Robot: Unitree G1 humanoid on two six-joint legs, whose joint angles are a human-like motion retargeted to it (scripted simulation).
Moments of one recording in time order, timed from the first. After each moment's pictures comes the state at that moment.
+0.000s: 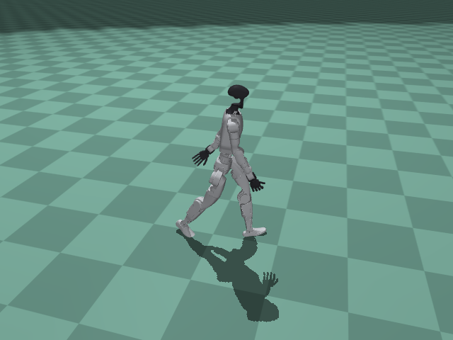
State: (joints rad) left arm 0.24 0.18 0.46 1.70 0.85 0.27 -0.21; right arm -0.31 -0.05 -0.15 1.17 -0.09 0.09 0.24; waist 0.19 -0.10 -0.11; left_leg -0.71 0.05 0.49 0.28 -0.14 0.07; right_leg 0.23 0.02 -0.41 0.08 -0.19 0.11
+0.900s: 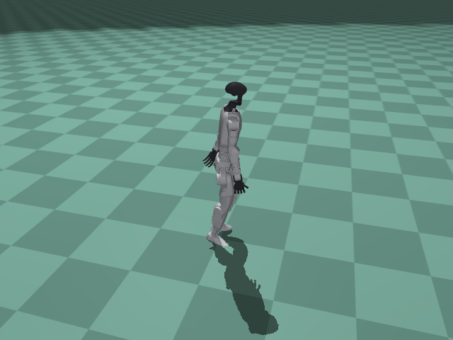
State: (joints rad) left arm 0.07 0.23 0.23 1.60 0.99 0.09 -0.21; right arm -0.10 -0.07 -0.18 1.36 -0.09 0.02 0.19; waist 0.05 -0.16 -0.04; left_leg -0.36 0.06 0.60 0.64 -0.10 0.05; right_leg -0.10 -0.14 -0.59 0.15 -0.20 -0.09
